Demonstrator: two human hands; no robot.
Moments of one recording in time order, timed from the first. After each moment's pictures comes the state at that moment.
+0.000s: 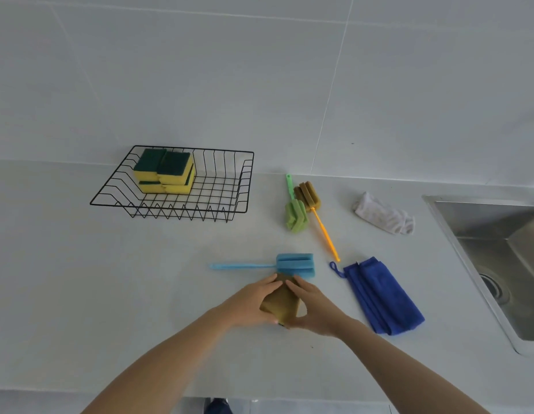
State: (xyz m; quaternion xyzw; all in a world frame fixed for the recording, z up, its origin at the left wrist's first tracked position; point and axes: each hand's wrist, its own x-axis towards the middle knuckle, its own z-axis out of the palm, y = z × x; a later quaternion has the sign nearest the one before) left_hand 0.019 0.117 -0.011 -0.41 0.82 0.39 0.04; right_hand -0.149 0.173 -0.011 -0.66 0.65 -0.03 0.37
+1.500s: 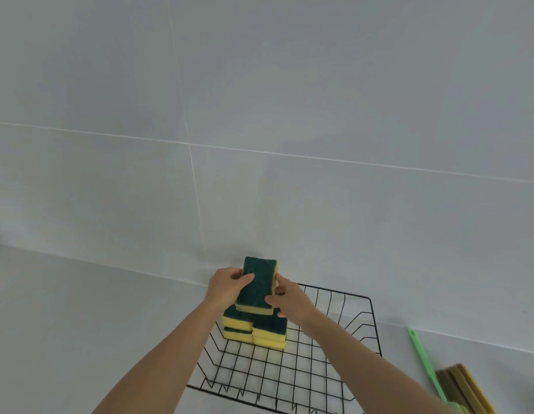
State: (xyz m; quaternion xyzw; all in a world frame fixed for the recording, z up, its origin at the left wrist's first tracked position) left_hand 0.222 -0.245 0.099 -0.63 0.53 0.44 -0.35; right_hand 0.077 -0.221 0.098 -0.56 0.59 -0.26 0.51
